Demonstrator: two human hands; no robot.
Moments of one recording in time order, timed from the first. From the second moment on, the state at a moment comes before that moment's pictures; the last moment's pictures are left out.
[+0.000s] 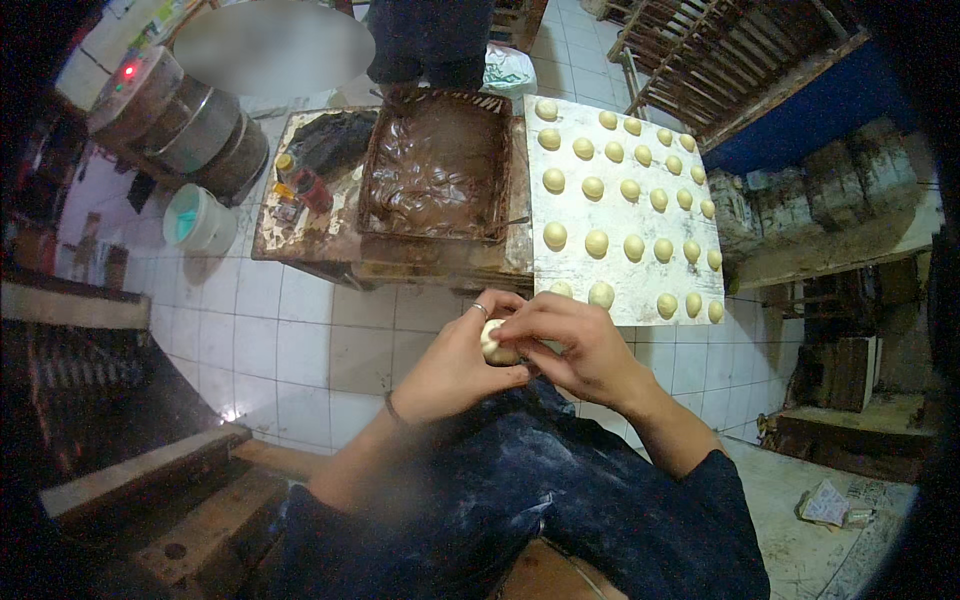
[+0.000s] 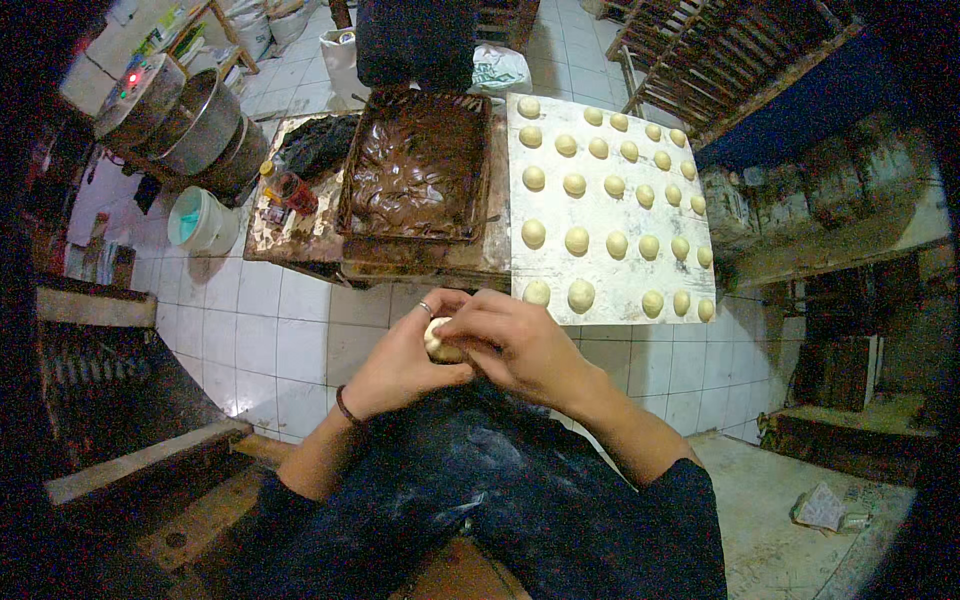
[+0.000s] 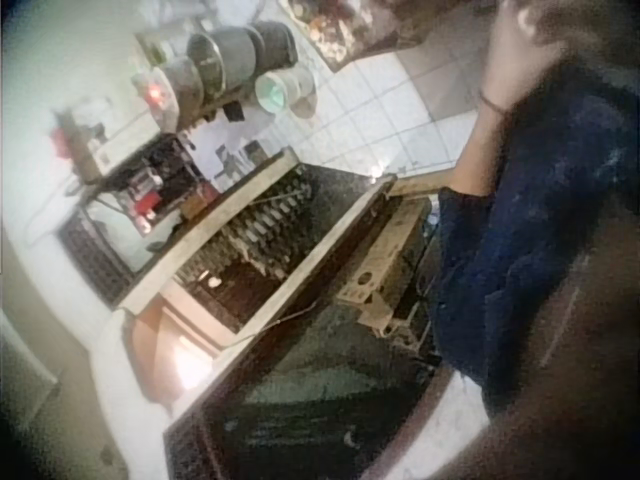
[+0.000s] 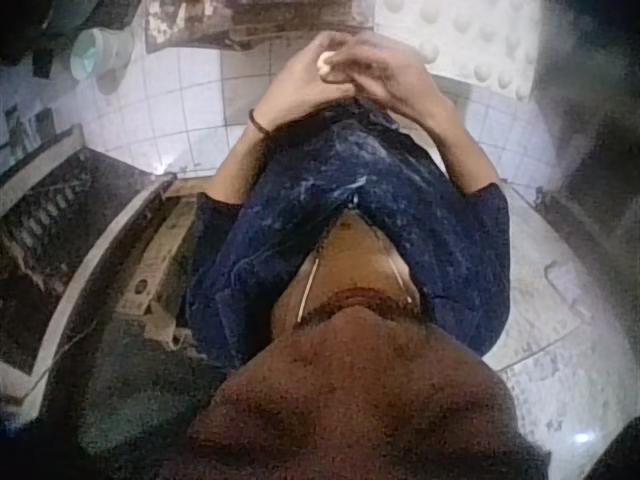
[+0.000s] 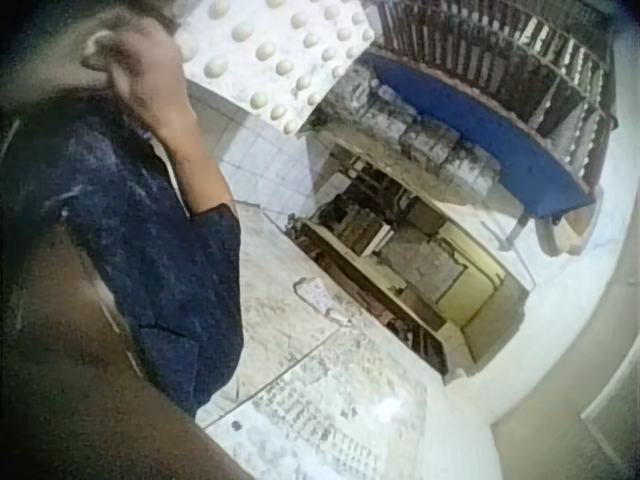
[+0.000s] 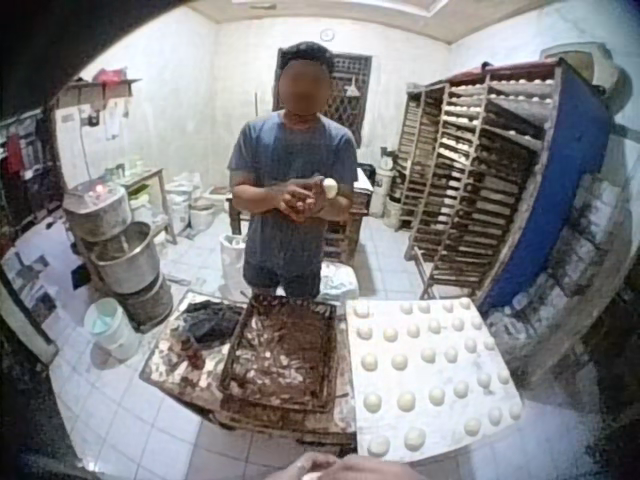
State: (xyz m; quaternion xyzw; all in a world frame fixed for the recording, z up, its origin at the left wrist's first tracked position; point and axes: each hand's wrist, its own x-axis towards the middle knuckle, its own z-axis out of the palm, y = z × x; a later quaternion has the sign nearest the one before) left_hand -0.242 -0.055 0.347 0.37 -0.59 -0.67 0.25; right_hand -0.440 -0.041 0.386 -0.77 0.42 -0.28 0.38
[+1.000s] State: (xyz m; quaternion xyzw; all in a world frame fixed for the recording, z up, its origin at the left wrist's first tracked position) left_hand -0.259 -0.052 0.336 0.40 -0.71 -0.51 0.30; right_hand -0.440 -0.040 0.387 -0.77 0.44 -0.29 0.37
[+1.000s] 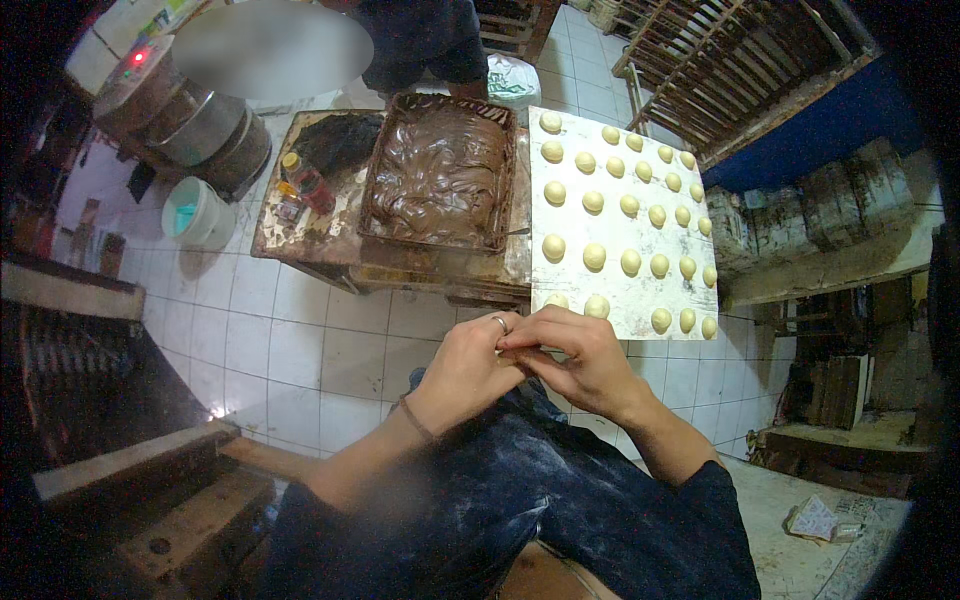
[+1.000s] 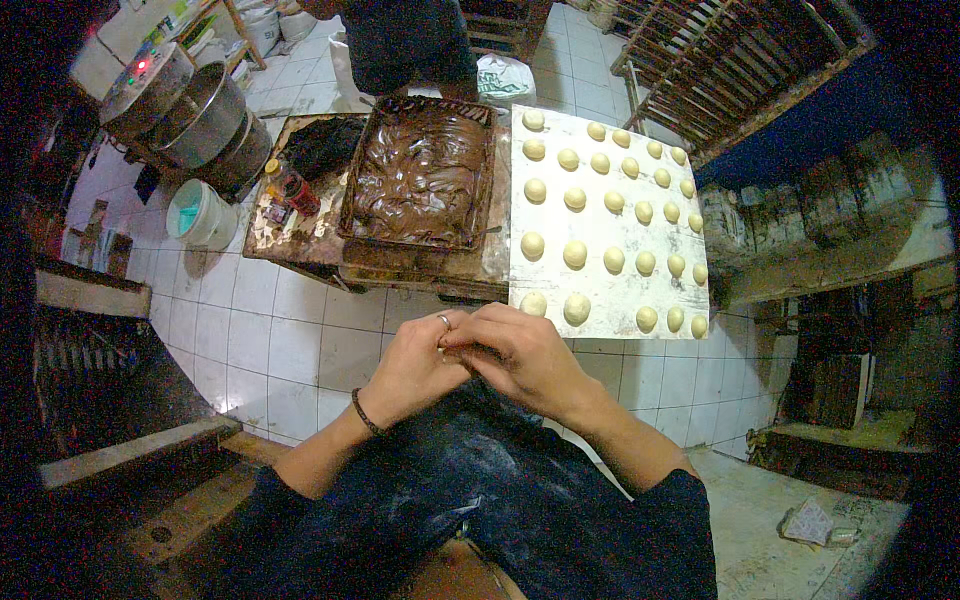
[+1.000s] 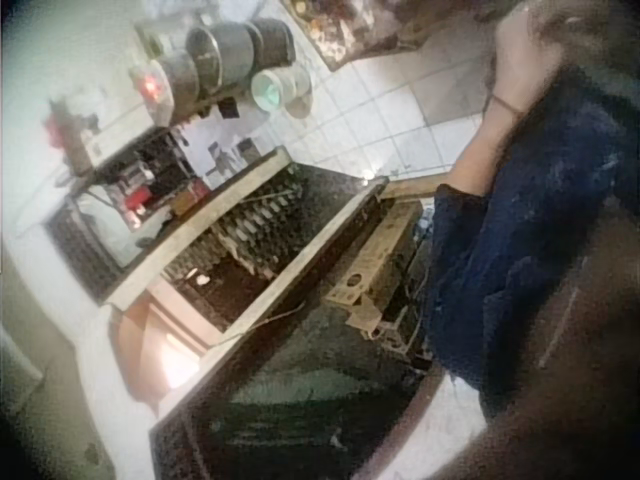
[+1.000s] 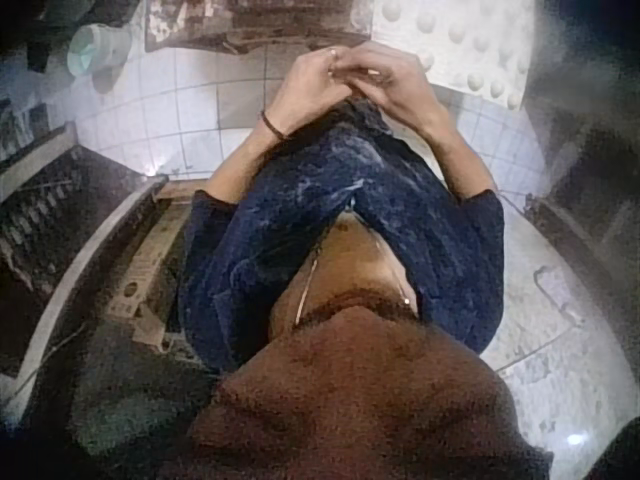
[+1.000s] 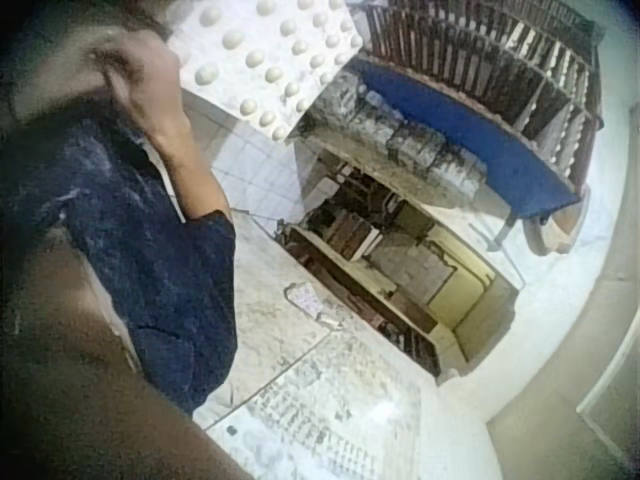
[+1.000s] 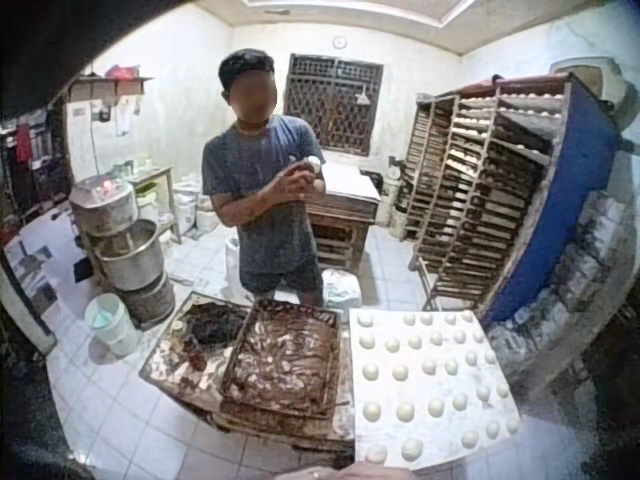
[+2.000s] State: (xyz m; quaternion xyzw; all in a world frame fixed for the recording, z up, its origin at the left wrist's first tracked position) left_hand -0.269 -0.065 0.339 0.22 -0.47 -0.64 0.56; right_hand -0.416 -0.026 0.360 -0.47 0.40 -0.51 0.60
